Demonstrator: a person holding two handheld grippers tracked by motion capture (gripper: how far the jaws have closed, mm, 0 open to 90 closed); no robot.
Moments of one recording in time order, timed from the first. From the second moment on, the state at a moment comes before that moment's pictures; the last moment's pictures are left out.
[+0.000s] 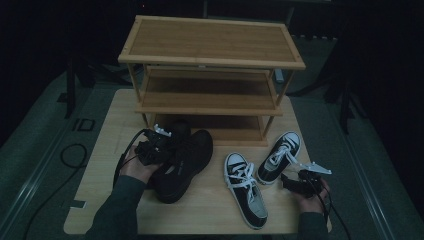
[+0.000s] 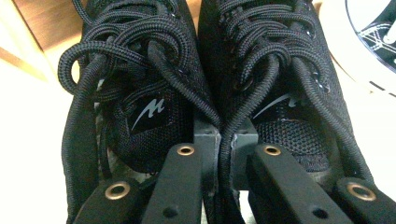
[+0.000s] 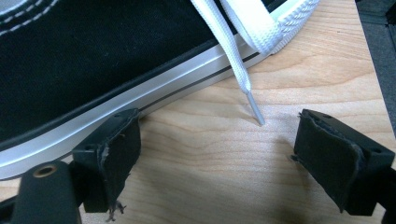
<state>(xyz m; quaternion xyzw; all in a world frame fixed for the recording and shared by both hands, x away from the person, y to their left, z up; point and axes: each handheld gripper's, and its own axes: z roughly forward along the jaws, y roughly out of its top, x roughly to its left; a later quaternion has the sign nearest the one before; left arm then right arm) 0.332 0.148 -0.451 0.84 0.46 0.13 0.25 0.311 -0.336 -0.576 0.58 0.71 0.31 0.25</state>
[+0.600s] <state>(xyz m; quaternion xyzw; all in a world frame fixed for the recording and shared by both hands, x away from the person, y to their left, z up) 0.358 0.128 -0.460 0.84 0.47 0.13 0.24 0.311 -0.336 -0.576 0.58 0.71 0.31 0.25</state>
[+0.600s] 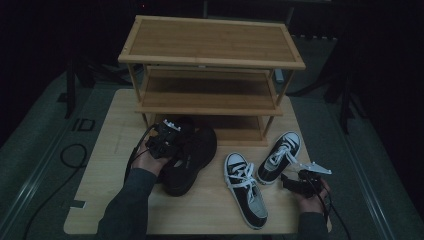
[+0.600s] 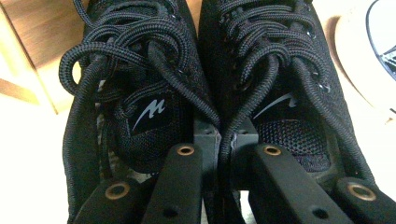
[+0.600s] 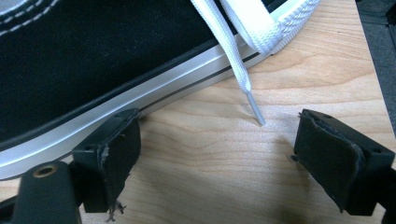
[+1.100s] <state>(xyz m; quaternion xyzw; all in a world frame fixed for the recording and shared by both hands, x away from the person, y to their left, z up) 0.374 0.113 -0.467 0.82 0.50 0.15 0.24 0.311 -0.336 -0.576 0.58 0.71 0.32 0.25</state>
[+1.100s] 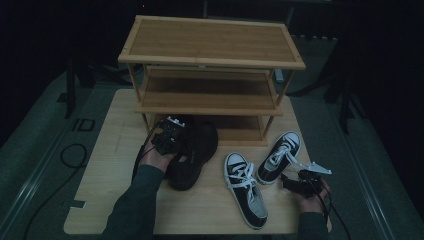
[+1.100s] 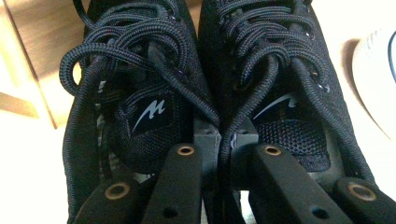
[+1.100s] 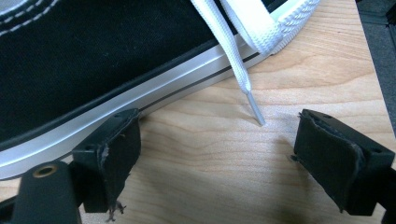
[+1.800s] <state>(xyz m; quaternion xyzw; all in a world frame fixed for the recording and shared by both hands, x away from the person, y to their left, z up) 0.396 0.076 -0.477 0.77 0.55 0.22 0.24 0.311 -0.336 -0.576 0.58 0.71 0.32 0.25</state>
